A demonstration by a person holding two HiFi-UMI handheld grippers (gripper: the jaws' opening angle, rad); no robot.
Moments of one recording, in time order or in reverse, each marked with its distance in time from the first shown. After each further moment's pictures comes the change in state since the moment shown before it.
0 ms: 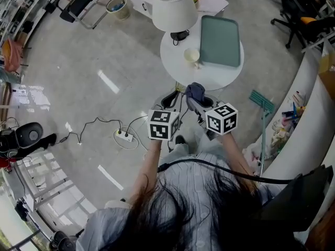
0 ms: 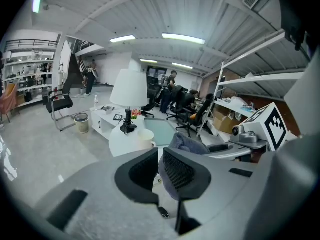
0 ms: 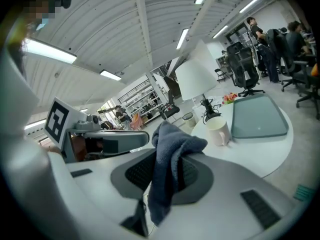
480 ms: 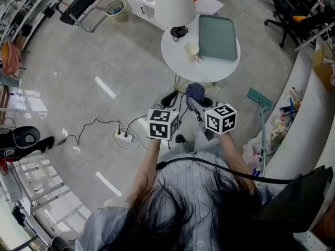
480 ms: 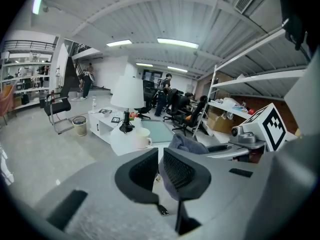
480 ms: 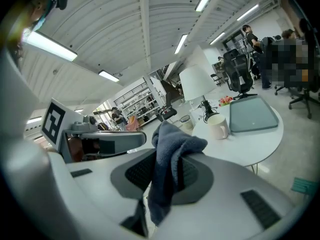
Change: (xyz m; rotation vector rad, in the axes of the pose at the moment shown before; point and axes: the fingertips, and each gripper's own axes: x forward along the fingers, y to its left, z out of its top) left arm -0.051 -0.015 -0.023 0.037 -0.035 -0.045; right arm -0.021 0.043 -0.028 -0.005 -0.050 -0.061
